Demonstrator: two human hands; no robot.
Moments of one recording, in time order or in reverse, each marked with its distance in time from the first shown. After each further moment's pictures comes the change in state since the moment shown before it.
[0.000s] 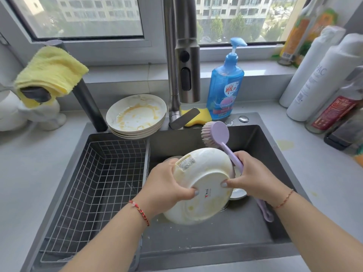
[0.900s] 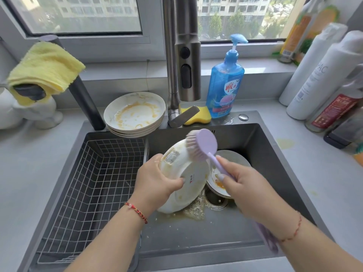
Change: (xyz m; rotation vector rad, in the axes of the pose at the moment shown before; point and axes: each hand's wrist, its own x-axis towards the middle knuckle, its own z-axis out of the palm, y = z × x) left_hand 0.006 -0.016 -0.001 0.057 0.258 -0.121; right_hand -0.045 -0.044 0.012 0.107 -0.036 0.009
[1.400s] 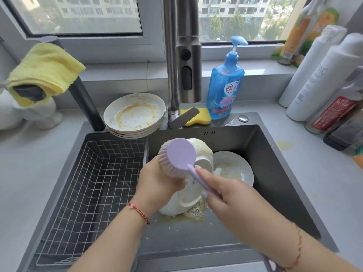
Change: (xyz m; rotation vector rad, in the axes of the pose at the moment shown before) left_hand 0.003 0.007 0.008 0.000 0.018 0.064; right_hand -0.024 -0.035 0.008 -0.219 -0.107 -0.145
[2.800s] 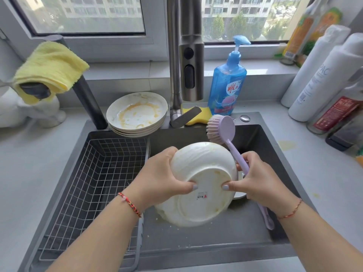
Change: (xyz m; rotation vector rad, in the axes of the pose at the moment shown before) left_hand -0.002 0.020 -0.032 0.054 -0.300 0.140; right_hand 0.043 0.086 -0.009 0.205 0.199 0.222
